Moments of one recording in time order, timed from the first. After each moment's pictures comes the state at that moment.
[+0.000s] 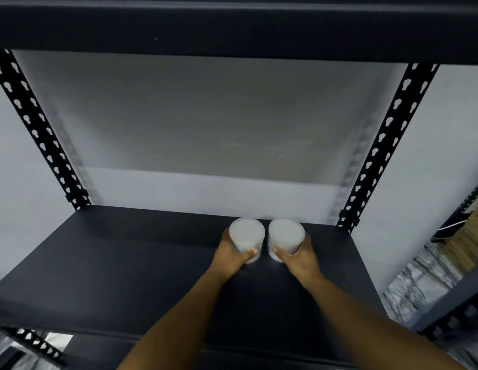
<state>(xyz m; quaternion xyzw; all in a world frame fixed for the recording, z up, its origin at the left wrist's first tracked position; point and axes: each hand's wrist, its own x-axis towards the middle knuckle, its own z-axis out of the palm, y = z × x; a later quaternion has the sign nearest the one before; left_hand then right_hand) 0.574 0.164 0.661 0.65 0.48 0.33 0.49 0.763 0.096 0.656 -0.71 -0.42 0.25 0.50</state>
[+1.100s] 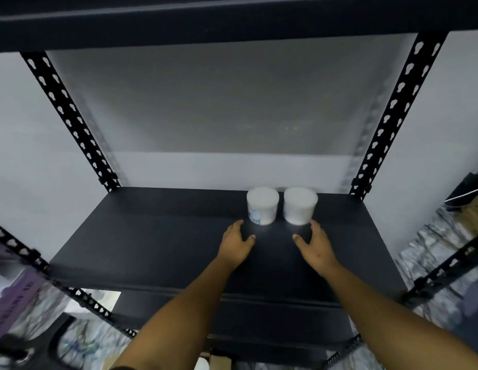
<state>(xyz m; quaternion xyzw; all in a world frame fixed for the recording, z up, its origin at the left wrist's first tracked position) 0.519 0.116 0.668 0.71 0.55 0.20 0.38 0.722 0.032 0.666 -0.77 -0.43 0.28 0.39</state>
